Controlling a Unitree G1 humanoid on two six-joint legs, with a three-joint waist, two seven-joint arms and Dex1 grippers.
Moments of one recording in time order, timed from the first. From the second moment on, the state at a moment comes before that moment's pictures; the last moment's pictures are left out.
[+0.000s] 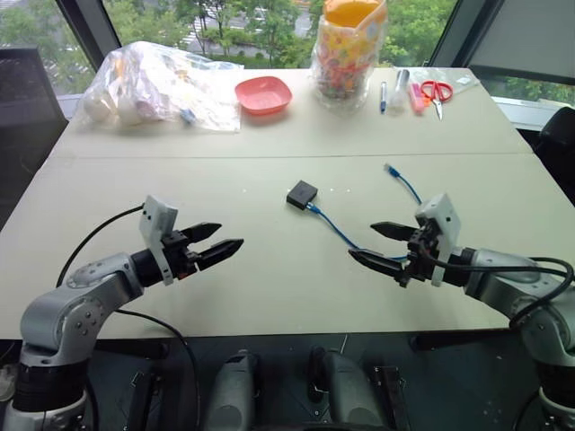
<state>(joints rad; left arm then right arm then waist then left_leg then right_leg) -0.14 0.62 0.23 -0.36 -0.84 0.84 -0.67 -0.15 -0.75 -0.16 -0.47 0.76 0.85 0.65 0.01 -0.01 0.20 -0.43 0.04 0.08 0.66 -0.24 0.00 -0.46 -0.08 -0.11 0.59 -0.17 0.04</state>
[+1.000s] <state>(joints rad) -0.47 0.64 0.05 -0.05 -0.63 0.70 -0.83 -0.34 -0.62 0.02 -0.31 0.54 0.72 0.60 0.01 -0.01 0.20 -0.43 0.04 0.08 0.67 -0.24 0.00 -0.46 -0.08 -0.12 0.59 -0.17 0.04</state>
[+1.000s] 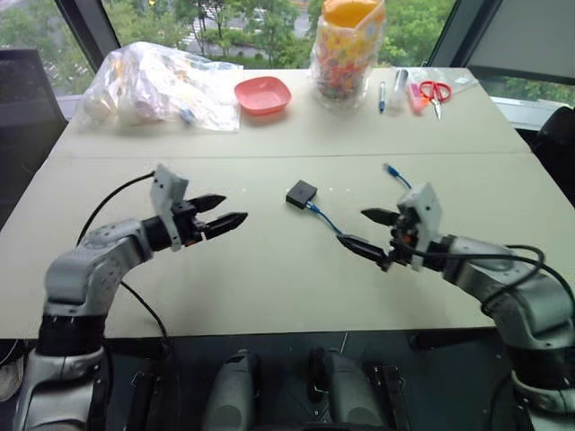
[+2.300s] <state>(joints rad) -1.02 0.52 0.03 0.81 -0.49 0.56 -1.33 -0.78 -0.55 0.34 0.38 -0.37 -0.37 0.54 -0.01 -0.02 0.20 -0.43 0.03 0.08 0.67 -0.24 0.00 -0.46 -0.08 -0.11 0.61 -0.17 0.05</state>
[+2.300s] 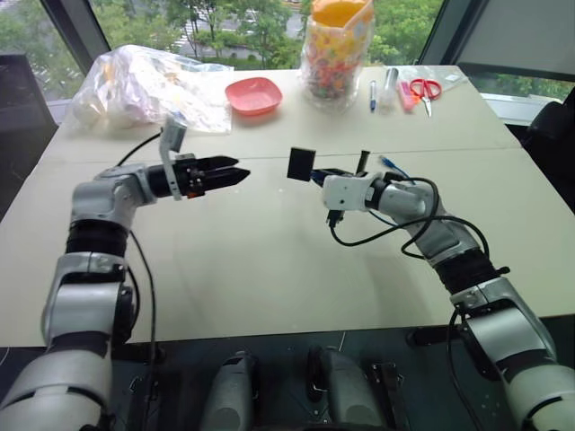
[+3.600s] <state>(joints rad) -1.24 0.41 0.27 1.25 -0.40 0.46 -1.43 -0.38 -0.35 -0.04 -0.27 0.06 0.37 0.55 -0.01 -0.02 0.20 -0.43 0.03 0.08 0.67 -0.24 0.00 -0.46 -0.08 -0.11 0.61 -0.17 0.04</state>
